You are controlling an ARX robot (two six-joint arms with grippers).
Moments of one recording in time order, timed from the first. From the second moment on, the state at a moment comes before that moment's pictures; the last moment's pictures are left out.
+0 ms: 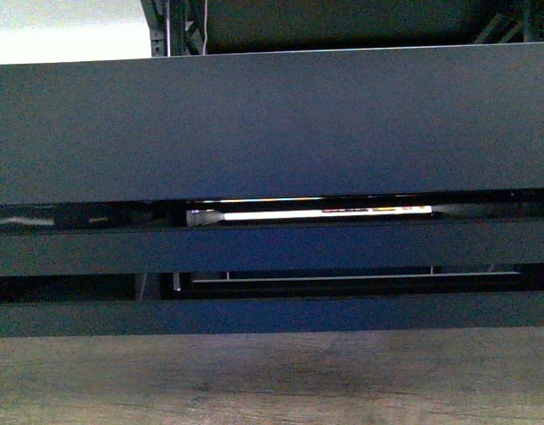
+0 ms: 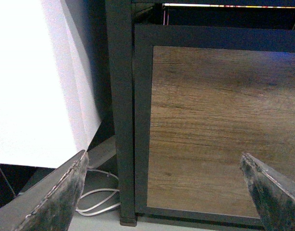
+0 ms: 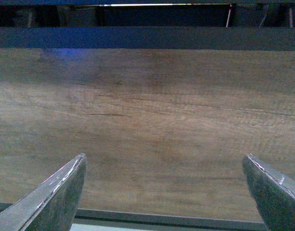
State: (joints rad) left arm 0.00 0.00 0.01 -0.01 0.00 0.00; right arm 0.00 0.00 0.01 0.00 0.00 0.00
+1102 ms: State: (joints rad) left arm 0.00 0.00 0.01 -0.01 0.00 0.00; right arm 0.00 0.00 0.01 0.00 0.00 0.00
